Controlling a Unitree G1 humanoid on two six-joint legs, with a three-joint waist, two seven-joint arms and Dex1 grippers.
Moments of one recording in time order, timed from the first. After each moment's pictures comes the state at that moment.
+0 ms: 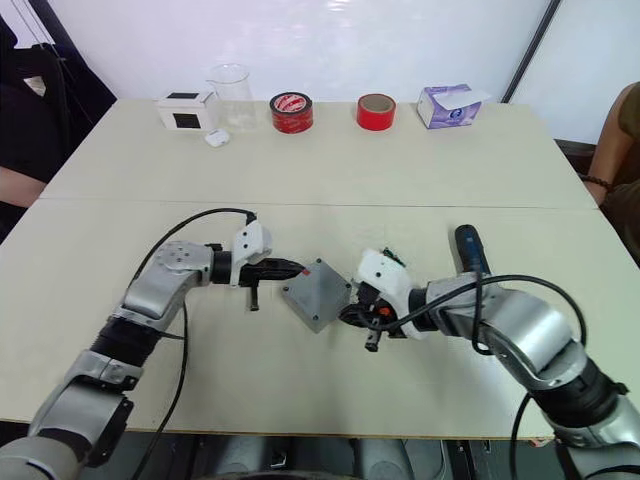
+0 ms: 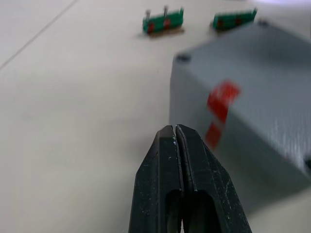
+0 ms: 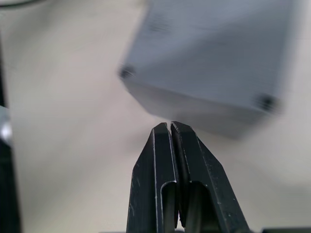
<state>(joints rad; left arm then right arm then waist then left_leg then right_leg) -0.56 0.51 -0.25 0.22 -0.19 0.19 -1.15 -0.41 -0.88 0.20 -0.61 0.65 1.12 0.71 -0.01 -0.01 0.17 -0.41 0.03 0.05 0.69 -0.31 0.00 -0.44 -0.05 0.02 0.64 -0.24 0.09</state>
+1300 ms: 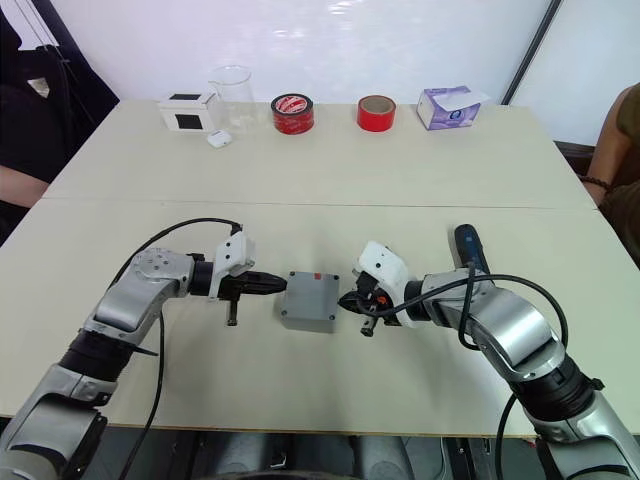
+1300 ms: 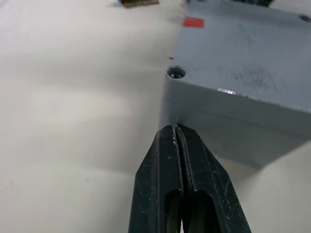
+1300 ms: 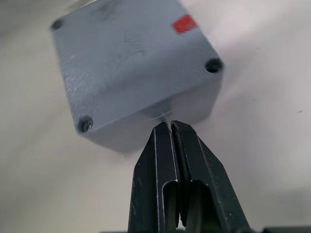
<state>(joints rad) -0.49 0.57 -0.23 0.10 -0.22 0.29 -1.19 -0.40 -0.75 0.24 -0.51 0.52 1.05 0.74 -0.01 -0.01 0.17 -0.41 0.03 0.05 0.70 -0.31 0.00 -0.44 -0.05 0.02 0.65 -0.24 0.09</state>
